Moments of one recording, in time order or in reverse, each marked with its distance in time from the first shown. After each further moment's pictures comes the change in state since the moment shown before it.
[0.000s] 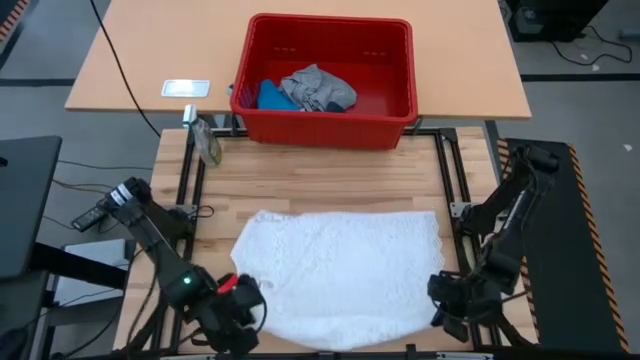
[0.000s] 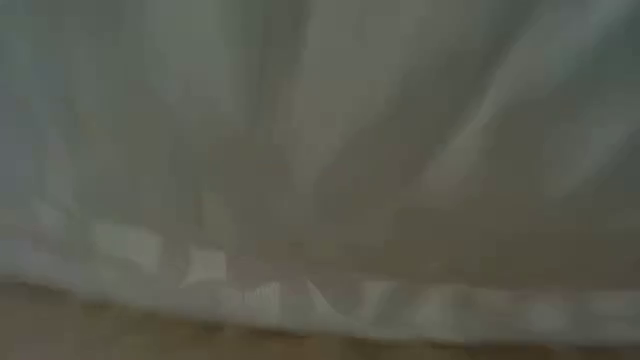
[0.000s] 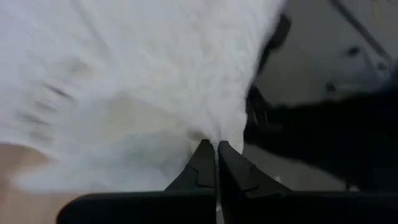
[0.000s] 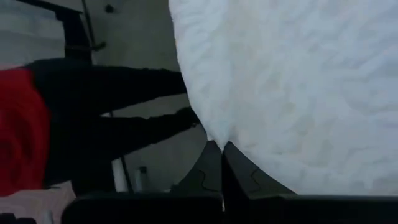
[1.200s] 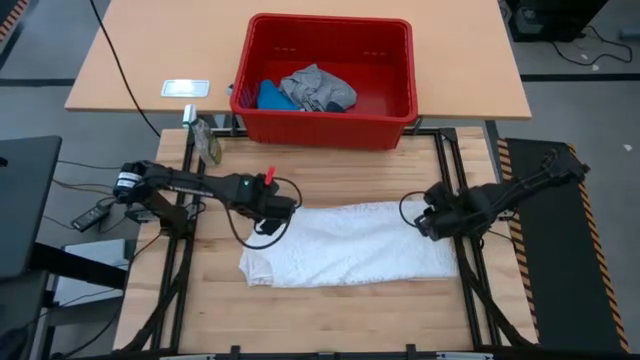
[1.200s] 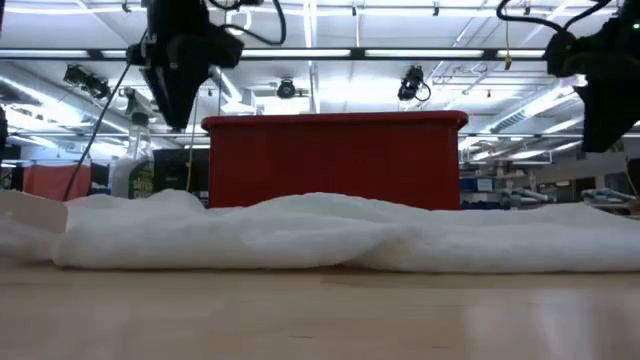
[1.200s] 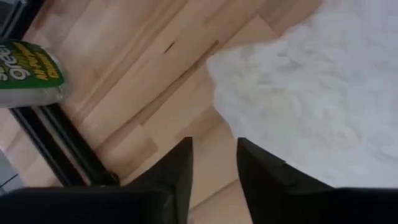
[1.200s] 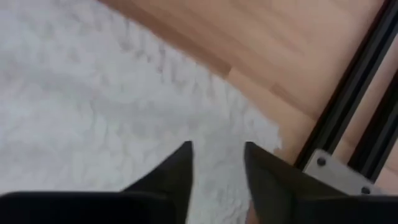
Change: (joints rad) left arm 0.754 -0.045 -0.164 -0.408 -0.171 0.407; right arm -0.696 -0.286 -0.111 -0.863 0.279 -0.155
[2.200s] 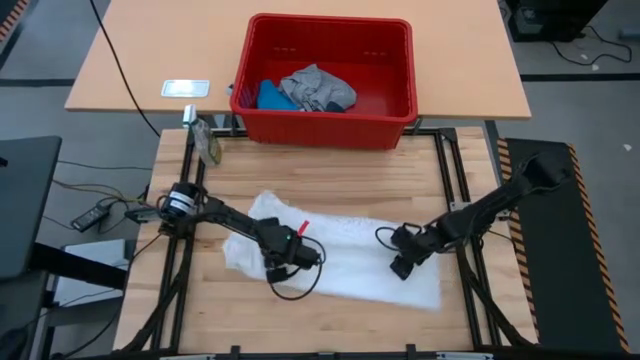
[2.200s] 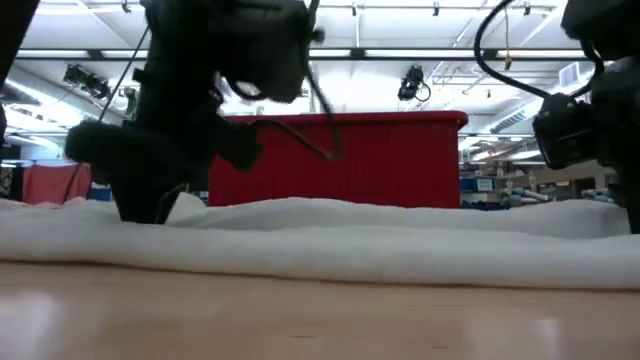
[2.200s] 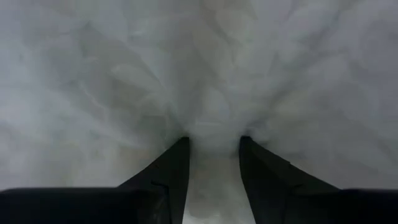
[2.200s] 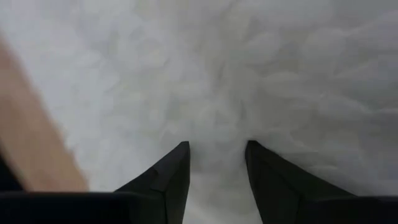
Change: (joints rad) left arm -0.182 0.420 -0.027 0.262 0.244 0.434; right arm 0.077 0.351 -0.320 1.113 -0.504 -0.056
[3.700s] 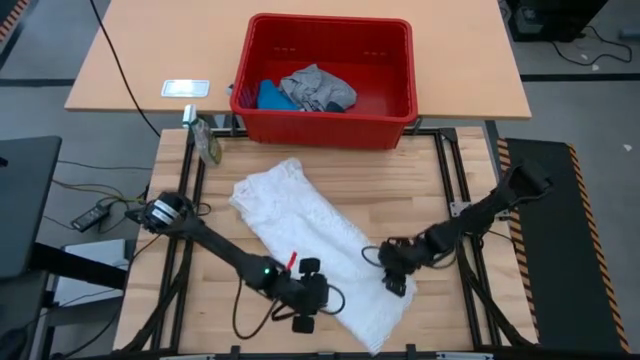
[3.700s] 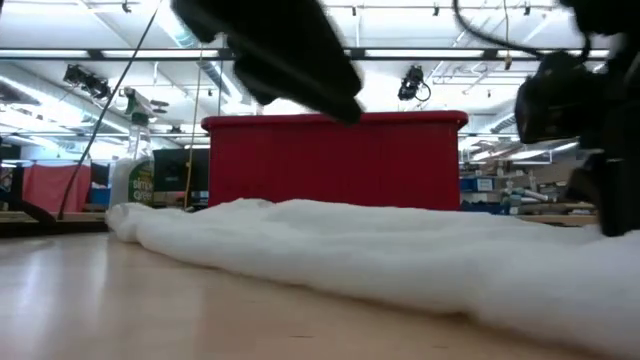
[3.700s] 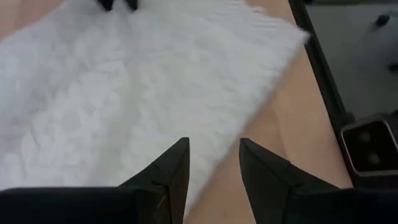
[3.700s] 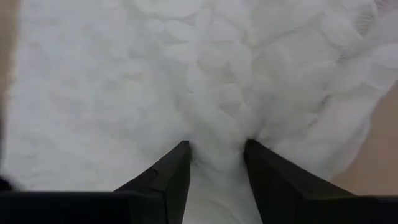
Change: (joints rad) left arm -0.253 -0.071 0.014 0.894 -0.141 0.144; right arm 0.057 0.189 0.152 0.073 0.043 -0.334
